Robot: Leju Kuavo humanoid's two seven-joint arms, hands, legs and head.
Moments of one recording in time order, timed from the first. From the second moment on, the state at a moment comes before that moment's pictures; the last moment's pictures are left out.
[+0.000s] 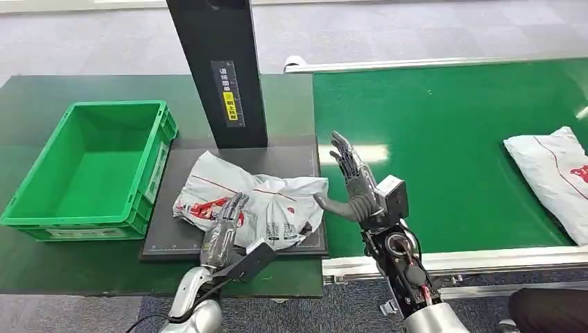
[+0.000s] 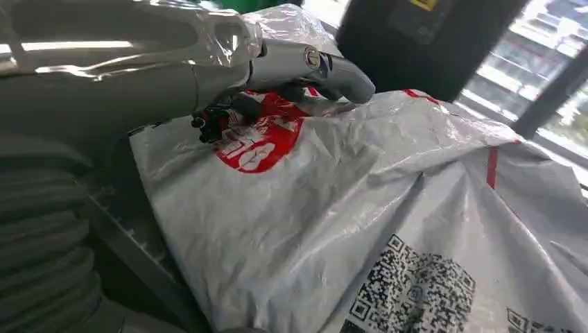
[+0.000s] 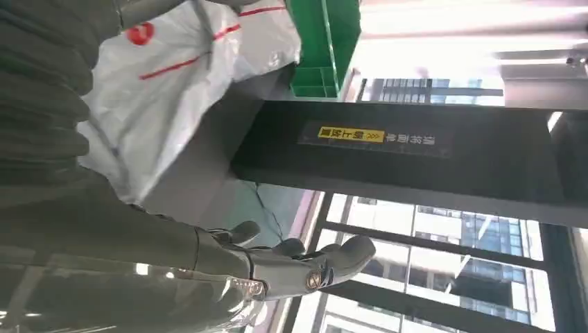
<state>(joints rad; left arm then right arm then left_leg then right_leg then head) -0.19 -0.17 -0.36 -1.08 -0.92 0.36 -0.11 -0.47 0.04 0.35 -0.96 -0.03 0.14 -0.64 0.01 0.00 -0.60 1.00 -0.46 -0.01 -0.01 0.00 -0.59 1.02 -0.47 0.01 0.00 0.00</state>
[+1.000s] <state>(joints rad) -0.21 -0.20 -0.29 -1.03 -0.91 0.39 -0.14 -0.47 0.06 0.34 -0.91 -0.02 0.14 -0.64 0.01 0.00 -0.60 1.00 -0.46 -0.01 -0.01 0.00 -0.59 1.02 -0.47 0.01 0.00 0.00</state>
